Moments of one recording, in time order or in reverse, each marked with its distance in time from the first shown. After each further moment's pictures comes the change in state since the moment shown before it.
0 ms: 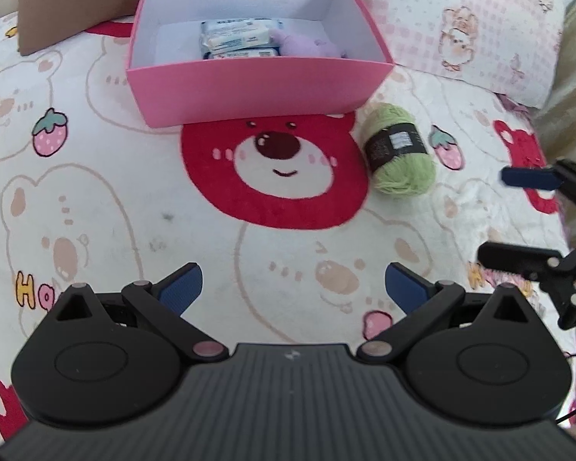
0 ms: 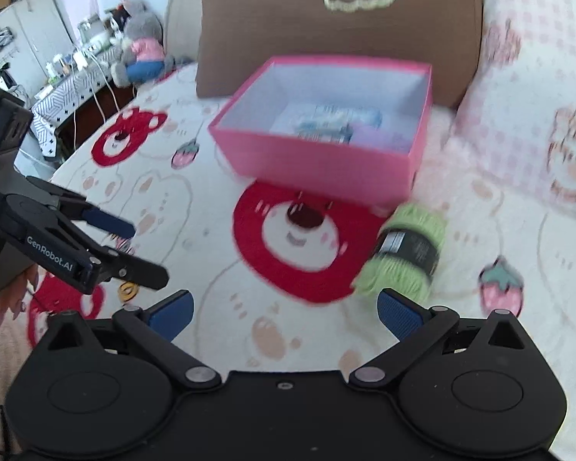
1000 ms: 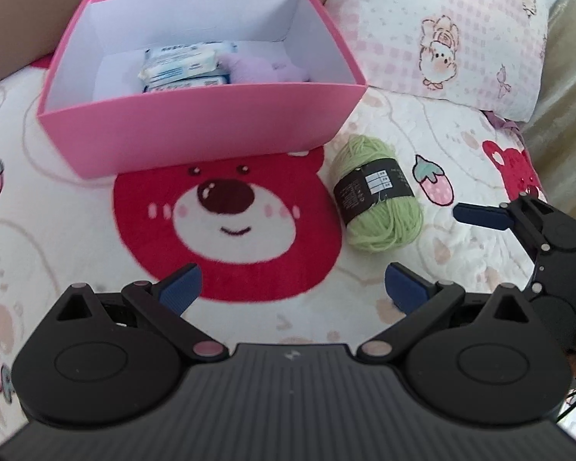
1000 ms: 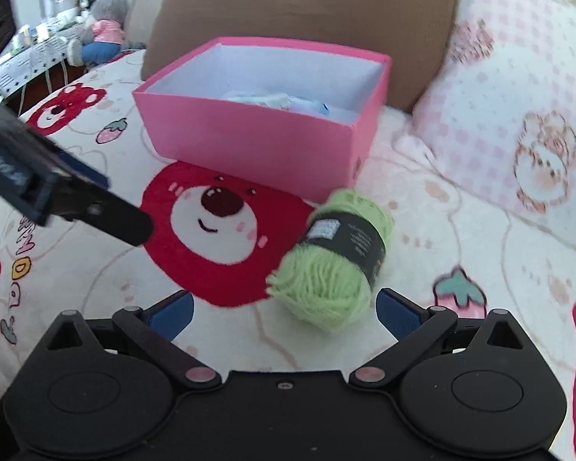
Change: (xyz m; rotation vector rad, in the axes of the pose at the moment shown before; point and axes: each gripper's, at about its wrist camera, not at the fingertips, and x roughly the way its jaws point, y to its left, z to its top) left arm 0.064 -0.034 0.029 0.054 -0.106 -0.083; right arm 0.067 -0.018 -0.033 -0.094 -0.049 -0.159
